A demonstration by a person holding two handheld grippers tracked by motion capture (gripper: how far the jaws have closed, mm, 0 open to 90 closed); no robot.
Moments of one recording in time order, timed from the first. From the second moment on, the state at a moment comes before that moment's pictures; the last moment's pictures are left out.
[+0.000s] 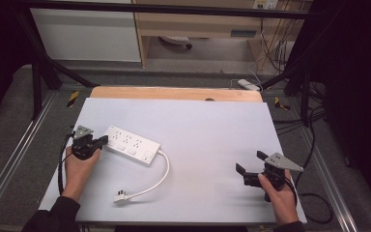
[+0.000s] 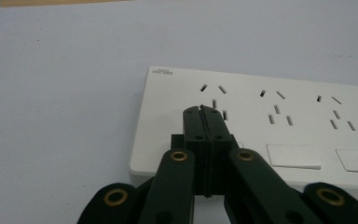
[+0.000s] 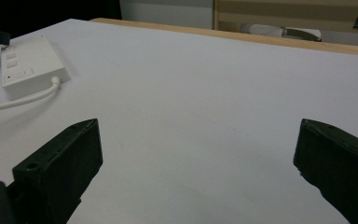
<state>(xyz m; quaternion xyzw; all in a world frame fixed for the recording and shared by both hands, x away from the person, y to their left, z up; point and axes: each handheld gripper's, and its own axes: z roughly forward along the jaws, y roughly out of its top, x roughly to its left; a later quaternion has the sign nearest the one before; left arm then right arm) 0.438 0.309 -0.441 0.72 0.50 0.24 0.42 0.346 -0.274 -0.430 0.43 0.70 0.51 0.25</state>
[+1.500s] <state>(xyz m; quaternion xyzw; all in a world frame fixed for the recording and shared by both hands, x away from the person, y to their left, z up) 0.438 0.310 -0.443 0.72 0.50 0.23 0.42 0.346 -0.275 -0.431 0.43 0.71 0.51 0.25</state>
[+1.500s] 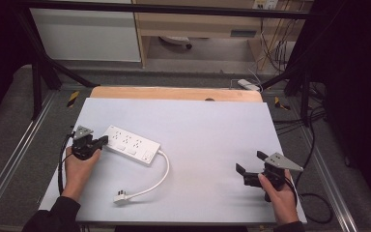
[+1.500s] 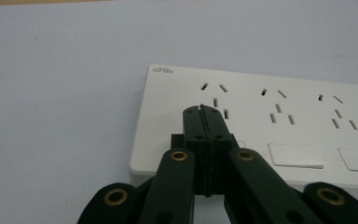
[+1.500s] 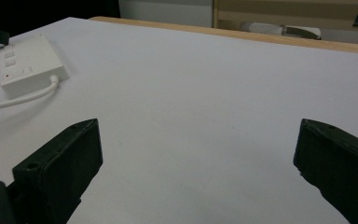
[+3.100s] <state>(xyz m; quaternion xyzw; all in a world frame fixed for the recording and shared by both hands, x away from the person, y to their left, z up) 0.439 0.311 -0.447 0.71 0.50 0.24 0.43 0.347 -0.274 -0.431 0.43 0.71 0.51 0.25</state>
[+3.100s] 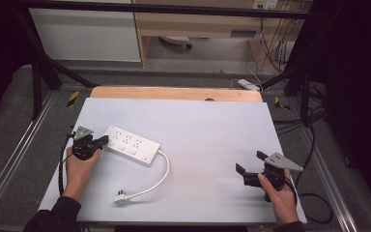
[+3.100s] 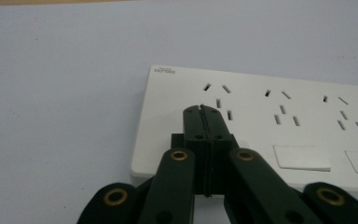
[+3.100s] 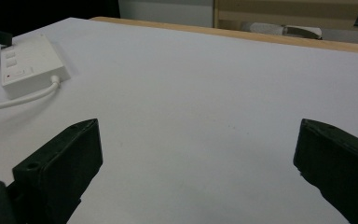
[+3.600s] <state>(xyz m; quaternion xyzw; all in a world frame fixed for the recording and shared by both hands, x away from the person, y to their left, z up) 0.438 0.313 -0.446 0.71 0.50 0.24 0.43 0.347 -0.274 -0.431 0.43 0.71 0.51 0.25</state>
